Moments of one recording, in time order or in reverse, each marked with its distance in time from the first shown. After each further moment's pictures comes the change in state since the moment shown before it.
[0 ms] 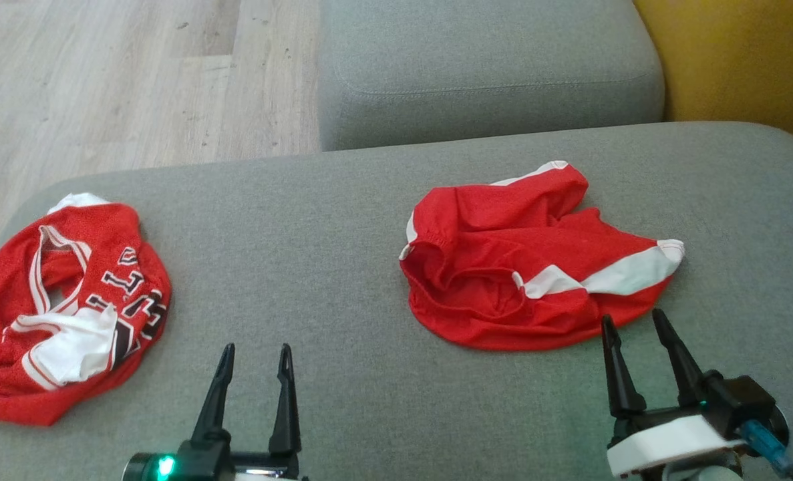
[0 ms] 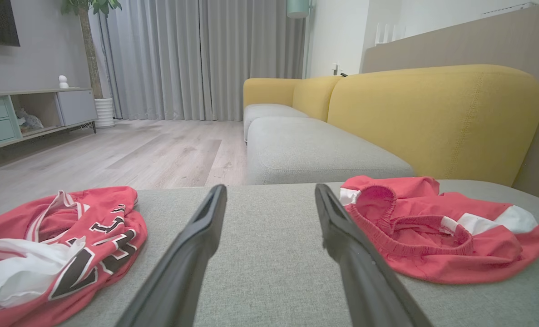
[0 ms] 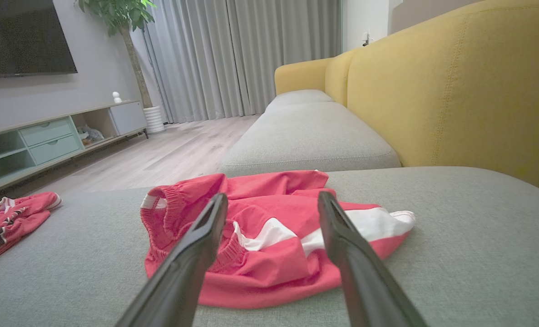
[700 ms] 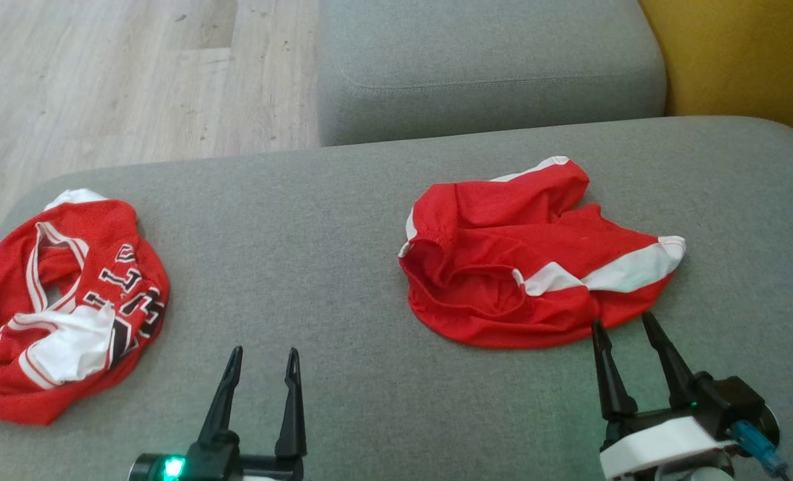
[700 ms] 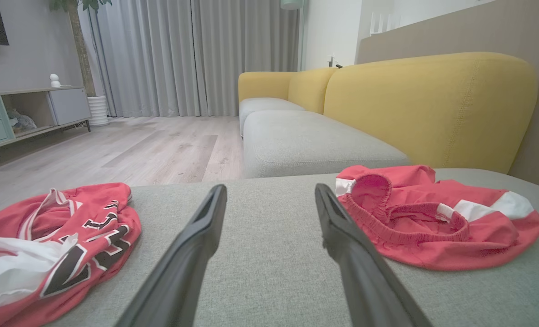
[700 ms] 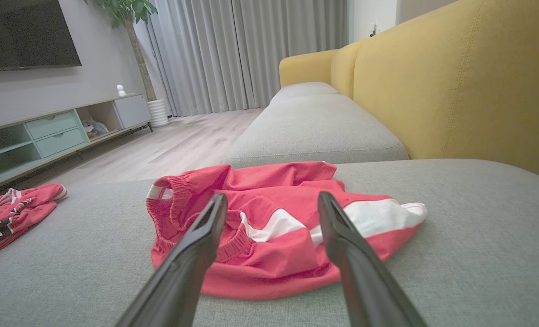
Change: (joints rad) left arm -0.001 0.000 -0.013 0.014 0.024 -0.002 0.000; right arm -0.003 0.000 0.024 0.012 0.000 0.000 0.000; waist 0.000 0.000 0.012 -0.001
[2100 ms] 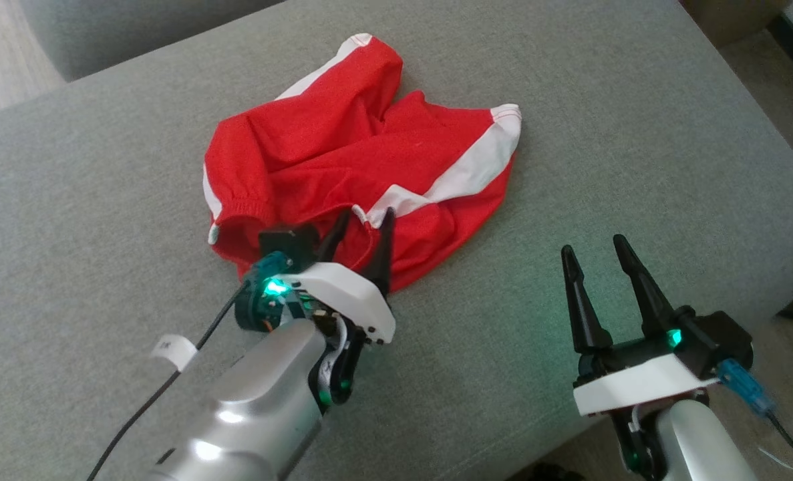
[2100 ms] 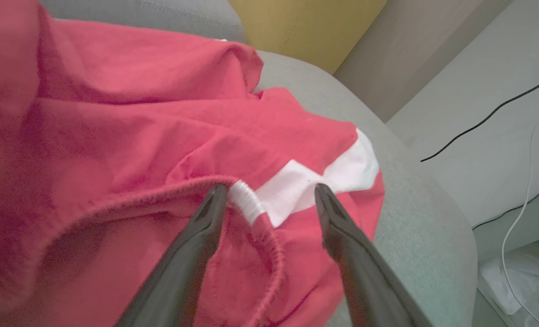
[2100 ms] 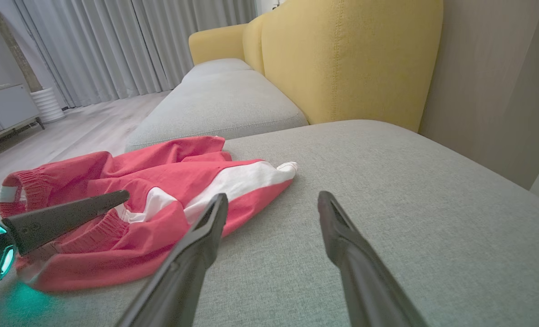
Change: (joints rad) left arm -0.762 -0.002 -0.579 0.553 -0.839 -0.008 0.110; right arm -0.153 0.000 0.080 -0.039 0.035 0.000 0.000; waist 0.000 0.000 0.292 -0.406
